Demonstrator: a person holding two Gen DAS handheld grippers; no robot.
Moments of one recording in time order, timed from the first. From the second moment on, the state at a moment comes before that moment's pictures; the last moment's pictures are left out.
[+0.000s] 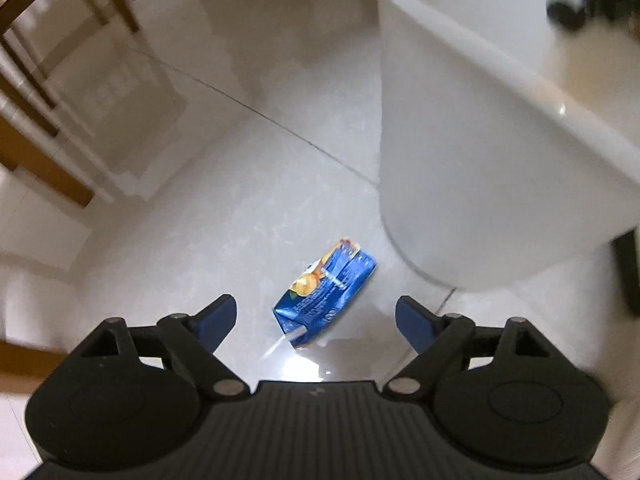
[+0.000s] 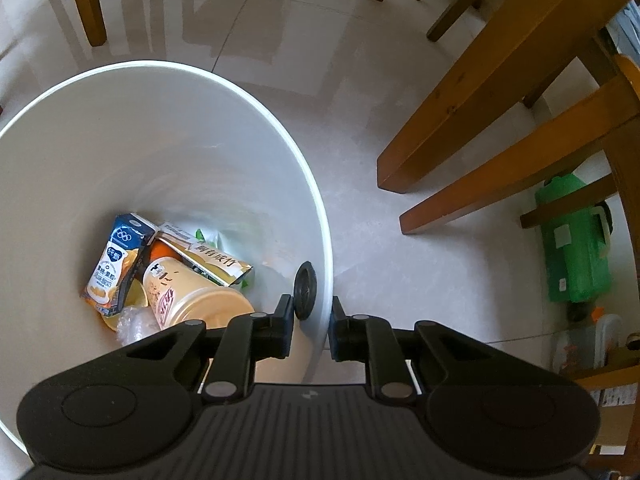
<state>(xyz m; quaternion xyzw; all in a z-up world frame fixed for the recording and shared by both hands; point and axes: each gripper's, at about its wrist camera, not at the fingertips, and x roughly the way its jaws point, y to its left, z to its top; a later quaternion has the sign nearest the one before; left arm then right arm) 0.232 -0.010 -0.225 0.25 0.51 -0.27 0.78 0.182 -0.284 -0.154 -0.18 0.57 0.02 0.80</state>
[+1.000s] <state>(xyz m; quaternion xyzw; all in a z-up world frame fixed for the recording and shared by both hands) 0.260 -0.021 -0.343 0.31 0.54 -0.34 0.71 0.186 -0.284 -0.159 -0.19 0.57 0.02 0.80</state>
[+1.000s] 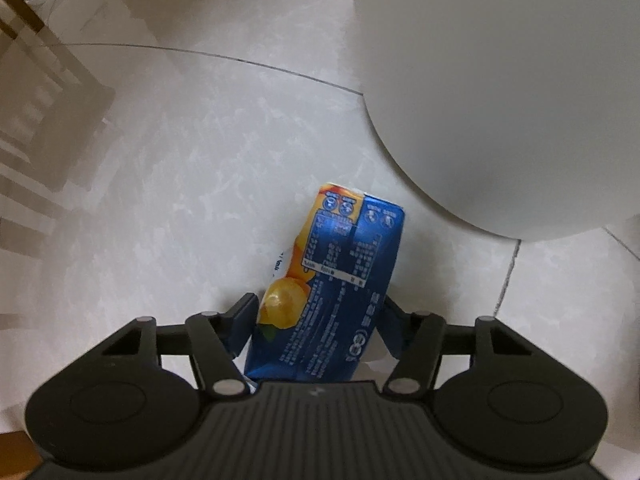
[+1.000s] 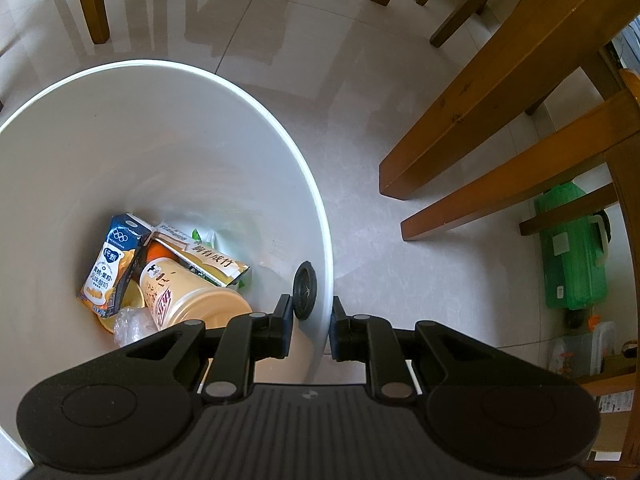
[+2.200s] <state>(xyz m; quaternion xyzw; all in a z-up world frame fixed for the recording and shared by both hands) 0.226 0.018 -0.168 0.27 0.53 -0.30 0.74 0.187 -0.288 -0.166 -0.16 0.59 0.01 0.79</state>
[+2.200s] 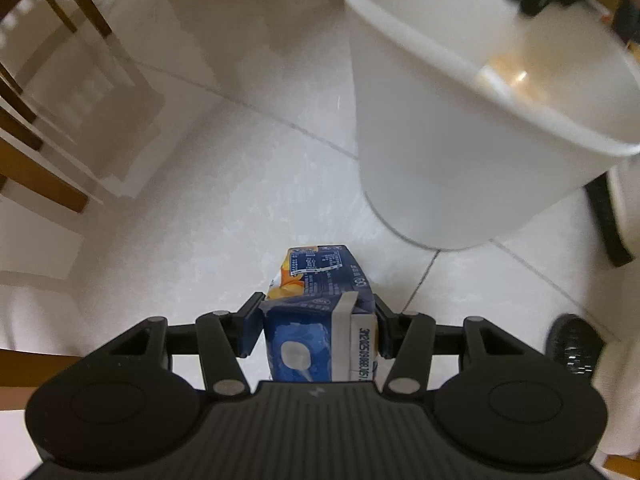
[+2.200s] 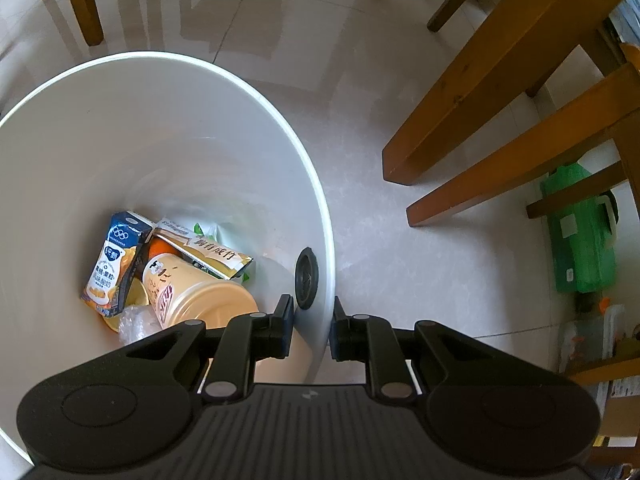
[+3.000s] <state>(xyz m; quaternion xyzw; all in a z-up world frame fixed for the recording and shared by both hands) 0.240 -0.101 -0.028 0.21 0.43 -0.36 0.80 0.189 -0.297 -0.161 -0.12 0.59 0.02 0.80</state>
